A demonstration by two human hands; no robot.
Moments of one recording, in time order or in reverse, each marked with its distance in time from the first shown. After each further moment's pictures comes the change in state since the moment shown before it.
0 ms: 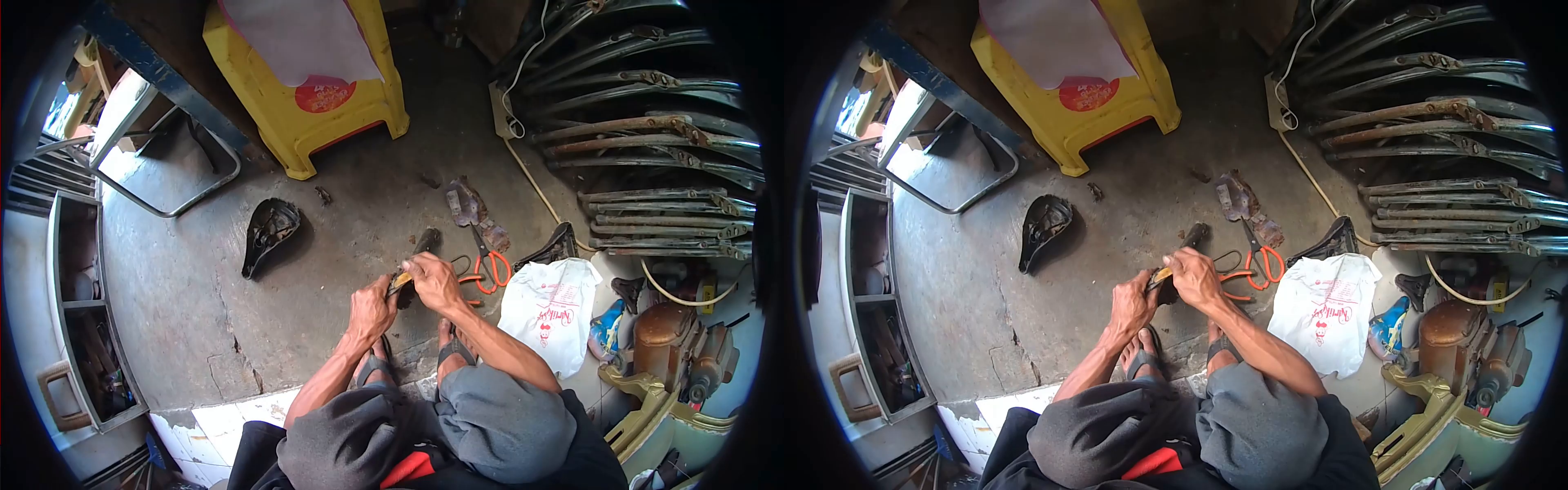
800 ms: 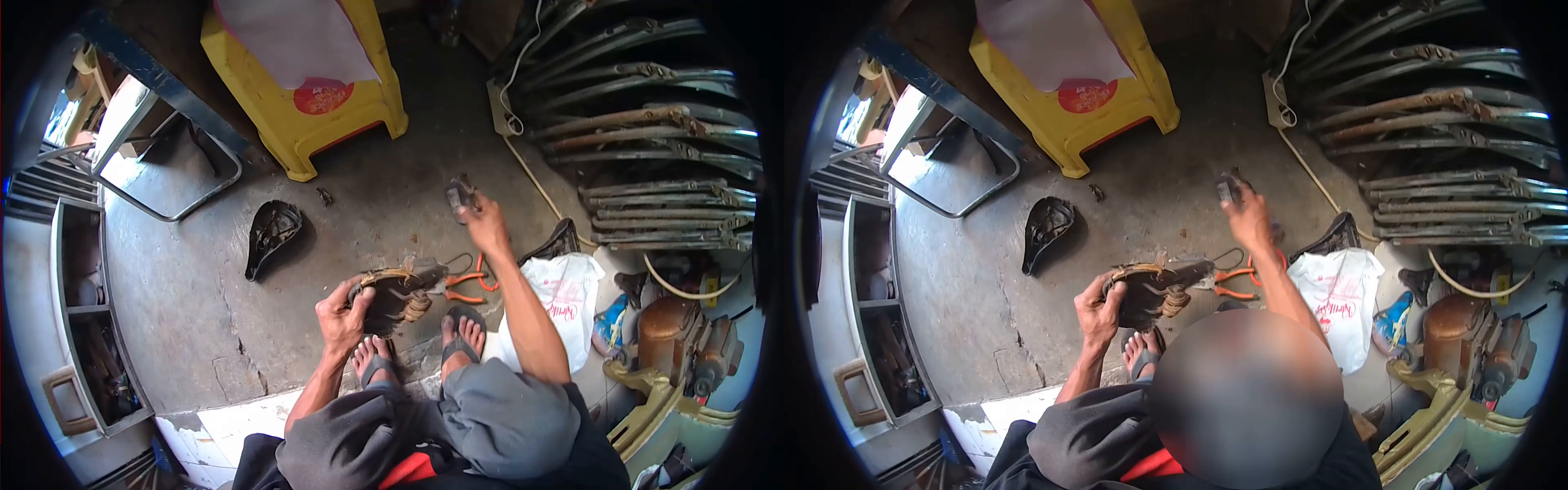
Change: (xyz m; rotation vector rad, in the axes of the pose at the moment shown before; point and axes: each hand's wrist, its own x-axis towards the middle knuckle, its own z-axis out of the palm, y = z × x) left_hand -0.028 0.021 -0.056 -0.528 0.361 -0.050; right_hand 0.067 0.075 -0.078 -0.219 0.404 0.160
